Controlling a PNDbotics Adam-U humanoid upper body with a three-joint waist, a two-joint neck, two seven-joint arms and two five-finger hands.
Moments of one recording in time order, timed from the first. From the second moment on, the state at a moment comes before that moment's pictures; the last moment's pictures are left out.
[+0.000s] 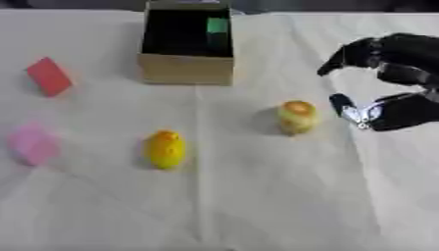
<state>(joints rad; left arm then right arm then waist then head) -0.17 0.40 0.05 -1.98 -0.06 -0.04 0.34 -0.32 -1.19 0.19 -1.99 0.30 -0.06 0.40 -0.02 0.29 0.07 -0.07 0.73</state>
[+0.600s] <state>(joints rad) -0.17 0.40 0.05 -1.98 -0.06 -0.03 0.34 -0.33 -1.19 0.20 -1.99 0.29 -0.06 0.41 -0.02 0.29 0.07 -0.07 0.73</state>
